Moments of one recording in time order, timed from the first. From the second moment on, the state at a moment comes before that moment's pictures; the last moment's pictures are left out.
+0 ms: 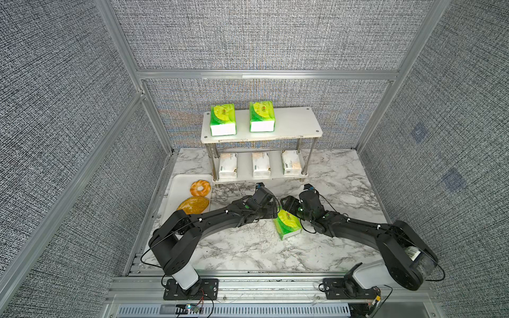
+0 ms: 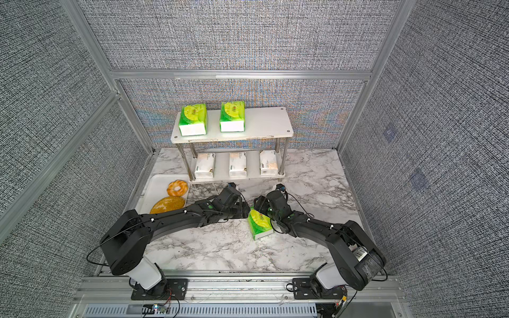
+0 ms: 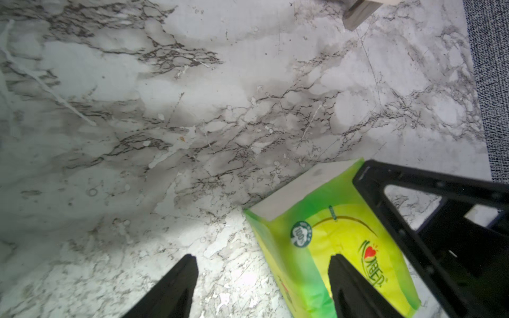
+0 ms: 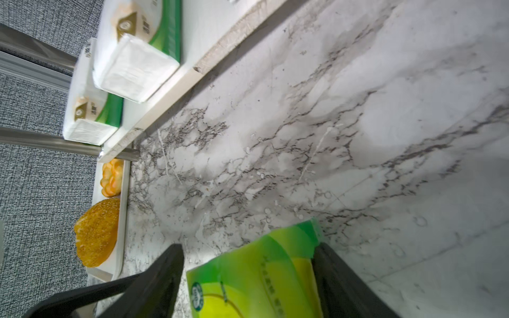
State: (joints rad) left arm -0.89 1.66 1.01 -0.24 -0.05 -0.77; right arm 0.60 1.43 0.64 0.16 0.04 0.91
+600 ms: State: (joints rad) left arm -0.98 1.71 0.99 -0.20 -0.04 -0.82; right arm 0.44 1.35 0.59 -0.01 -0.23 0.57
